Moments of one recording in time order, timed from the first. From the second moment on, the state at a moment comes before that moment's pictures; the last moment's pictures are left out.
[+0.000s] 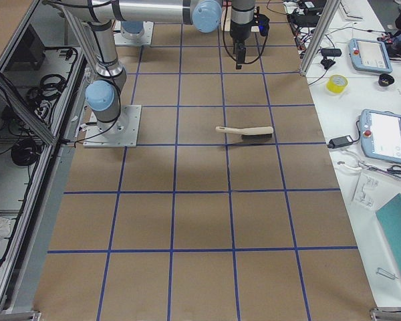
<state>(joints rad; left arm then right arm) -1.26 -2.00 -1.46 -1.20 1.54 1.90 1.47 -1.45 1.42 -1.60 -1.57 -0.16</state>
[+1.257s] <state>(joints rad) -1.30 -2.13 -1.55 -0.94 1.56 1.92 1.56 -1.56 1.54 -1.52 -1.60 -0.16</state>
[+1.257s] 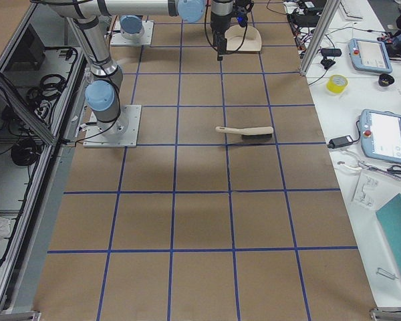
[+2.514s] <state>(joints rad) -1.40 -1.65 -1.51 -1.55 1.49 1.33 1.56 -1.56 1.54 -1.58 -1.58 -0.16</state>
